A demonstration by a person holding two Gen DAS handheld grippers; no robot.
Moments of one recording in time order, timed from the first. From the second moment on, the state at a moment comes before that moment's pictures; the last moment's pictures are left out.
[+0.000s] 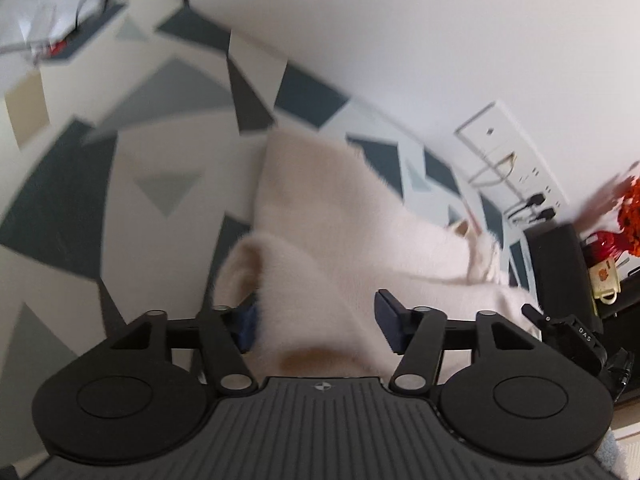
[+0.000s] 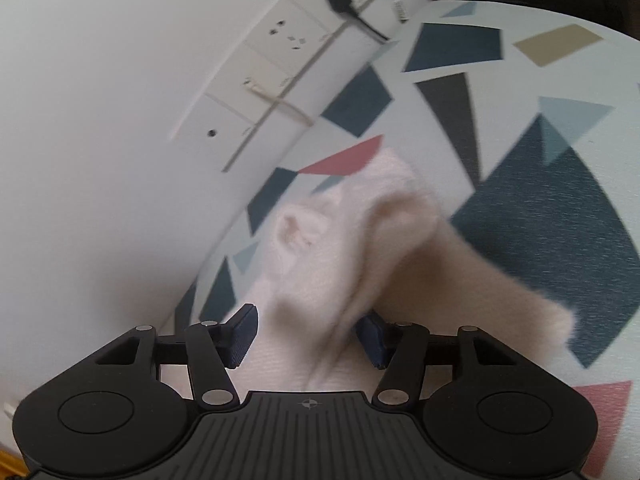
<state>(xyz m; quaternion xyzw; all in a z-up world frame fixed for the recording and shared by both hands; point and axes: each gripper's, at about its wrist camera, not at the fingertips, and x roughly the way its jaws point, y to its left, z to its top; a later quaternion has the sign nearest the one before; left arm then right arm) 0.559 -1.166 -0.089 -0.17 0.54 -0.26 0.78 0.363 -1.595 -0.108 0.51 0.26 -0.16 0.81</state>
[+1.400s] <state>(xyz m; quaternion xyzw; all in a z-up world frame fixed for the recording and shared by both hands) 0.692 -1.261 -0.120 -0.16 0.50 -0.23 0.82 0.495 -1.671 -0.137 0.49 0.26 -0.19 0.81</state>
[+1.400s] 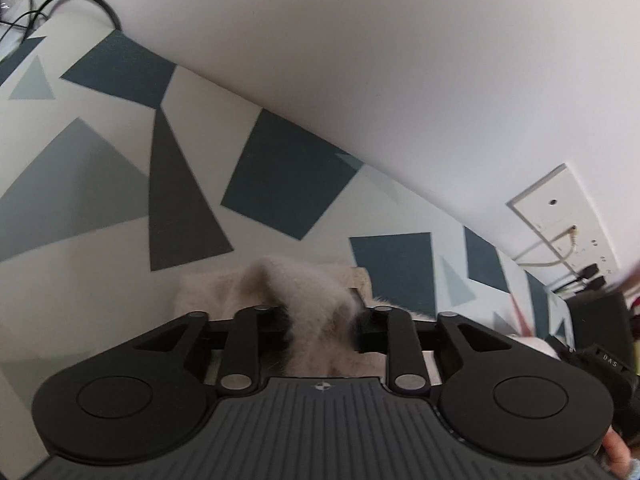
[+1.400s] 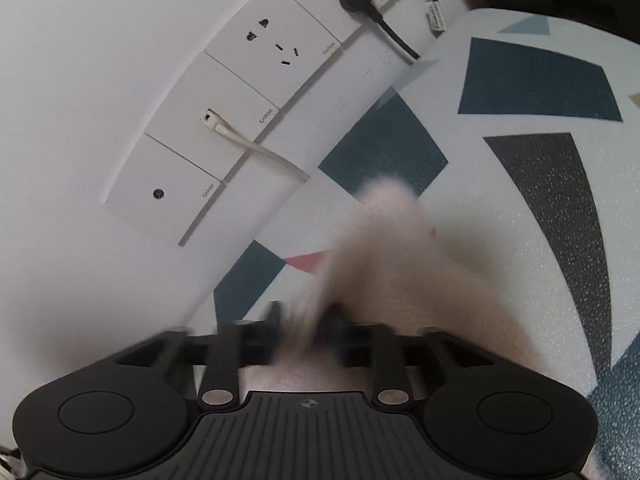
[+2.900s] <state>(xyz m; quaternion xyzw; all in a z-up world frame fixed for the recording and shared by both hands) 0.578 -1.191 -0.118 -0.08 0.55 -0.27 0.79 0.429 -1.621 -0.122 0.29 0.41 -0.20 0.84</state>
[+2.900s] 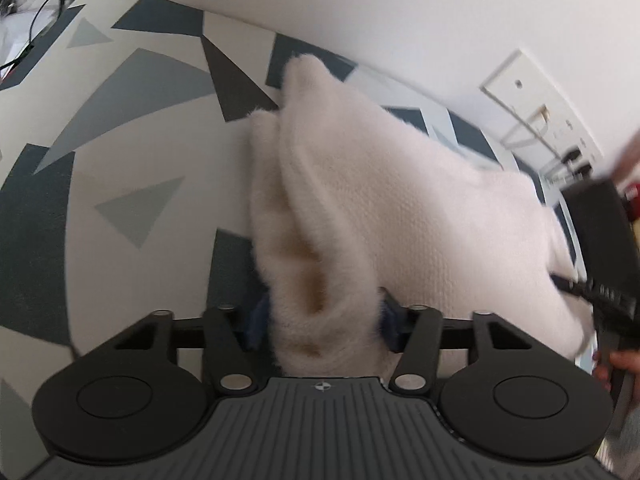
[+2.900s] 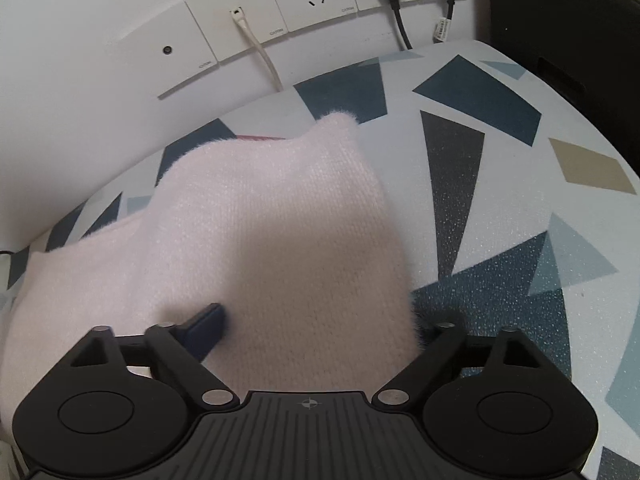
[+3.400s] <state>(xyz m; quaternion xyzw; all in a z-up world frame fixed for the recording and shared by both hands) 0.564 -1.185 -0.088 -0.01 0.51 -0.29 0.81 0.396 -1.642 -0.114 0.40 0.34 -0.21 0.82</state>
